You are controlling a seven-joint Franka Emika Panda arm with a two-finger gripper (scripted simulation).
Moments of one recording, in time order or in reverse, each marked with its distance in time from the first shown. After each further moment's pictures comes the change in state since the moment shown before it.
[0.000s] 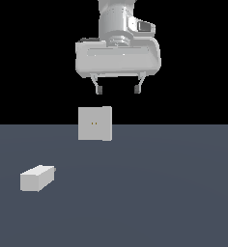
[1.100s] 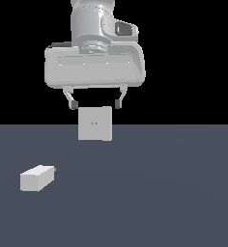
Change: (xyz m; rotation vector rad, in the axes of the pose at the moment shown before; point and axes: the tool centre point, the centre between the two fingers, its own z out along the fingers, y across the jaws) arm -0.045 -0.049 0.042 0.008 0.057 0.037
